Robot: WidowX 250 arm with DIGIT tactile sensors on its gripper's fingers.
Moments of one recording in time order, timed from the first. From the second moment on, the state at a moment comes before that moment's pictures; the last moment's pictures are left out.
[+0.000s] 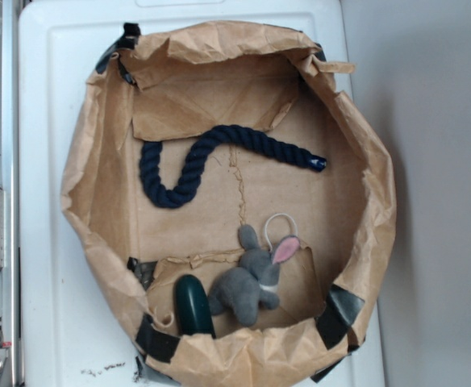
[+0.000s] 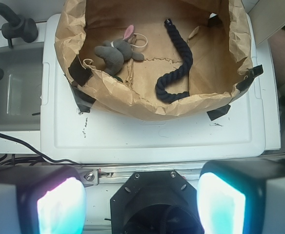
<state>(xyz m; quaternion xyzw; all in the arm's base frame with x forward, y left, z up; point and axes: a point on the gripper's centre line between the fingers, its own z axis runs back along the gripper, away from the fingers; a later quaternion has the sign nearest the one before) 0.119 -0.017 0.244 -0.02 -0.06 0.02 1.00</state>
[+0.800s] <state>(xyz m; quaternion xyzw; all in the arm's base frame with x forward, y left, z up) 0.159 -0.016 0.231 -0.04 -0.03 -0.04 1.00</state>
